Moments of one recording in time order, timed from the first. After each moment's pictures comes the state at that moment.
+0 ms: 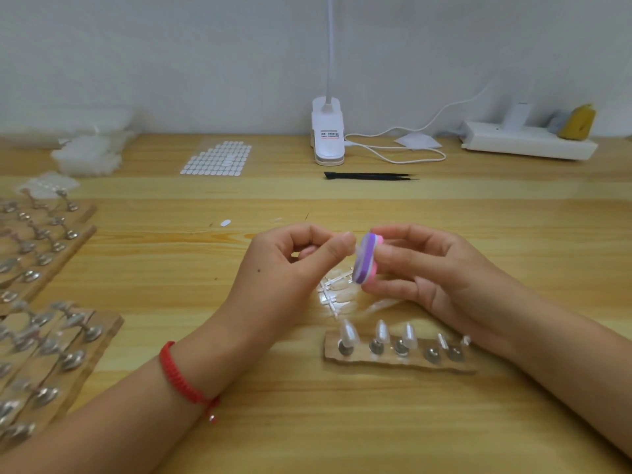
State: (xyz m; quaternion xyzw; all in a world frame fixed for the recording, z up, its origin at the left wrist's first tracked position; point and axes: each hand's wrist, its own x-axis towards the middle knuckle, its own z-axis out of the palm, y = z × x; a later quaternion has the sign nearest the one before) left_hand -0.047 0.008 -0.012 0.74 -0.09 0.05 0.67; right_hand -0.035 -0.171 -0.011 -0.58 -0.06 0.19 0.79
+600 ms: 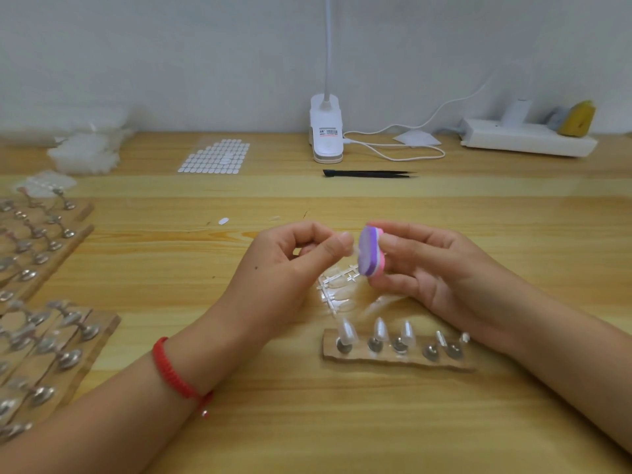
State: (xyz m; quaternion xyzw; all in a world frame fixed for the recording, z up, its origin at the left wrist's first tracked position) left_hand -0.046 0.009 -0.010 0.73 -0.11 0.03 0.67; right_hand -0.034 -0.173 -0.010 -0.57 -0.06 0.20 0.80
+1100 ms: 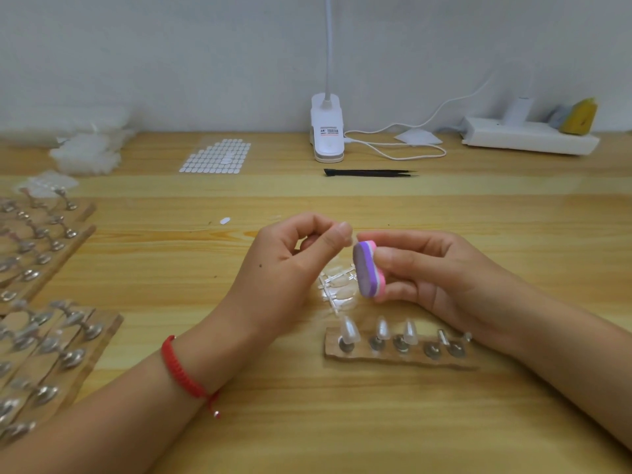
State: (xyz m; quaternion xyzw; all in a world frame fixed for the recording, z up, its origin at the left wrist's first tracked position) left_hand -0.045 0.008 -0.009 0.75 -0.12 0.07 0.65; right_hand -0.036 -0.173 -0.012 -0.60 -0.11 0.23 0.76
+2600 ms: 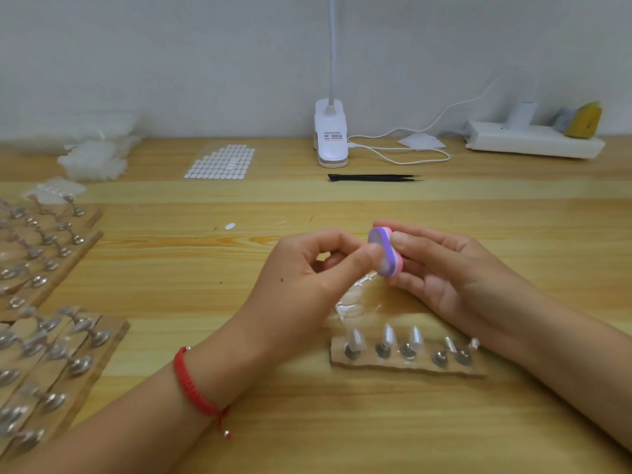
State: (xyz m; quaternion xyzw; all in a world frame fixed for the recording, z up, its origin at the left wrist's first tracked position) left_hand -0.051 0.002 -0.006 0.74 -0.15 0.03 0.65; right_hand -0.033 -0.172 -0.013 -0.57 -0.07 0.17 0.80
